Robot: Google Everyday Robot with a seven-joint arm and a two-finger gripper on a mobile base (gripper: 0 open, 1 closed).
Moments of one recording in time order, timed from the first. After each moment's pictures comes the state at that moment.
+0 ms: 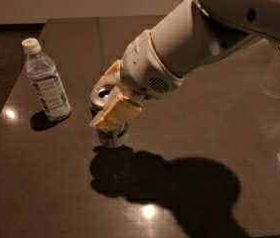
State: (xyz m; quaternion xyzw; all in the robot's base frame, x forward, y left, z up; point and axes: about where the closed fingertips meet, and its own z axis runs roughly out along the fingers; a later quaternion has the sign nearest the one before) arm 0.410 0.060 0.954 -0.69 0.61 0.24 0.31
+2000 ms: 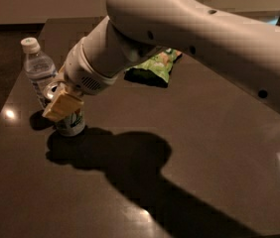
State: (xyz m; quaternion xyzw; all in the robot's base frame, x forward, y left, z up) arm 0.466 0.166 0.922 -0.68 0.61 0.24 0.33
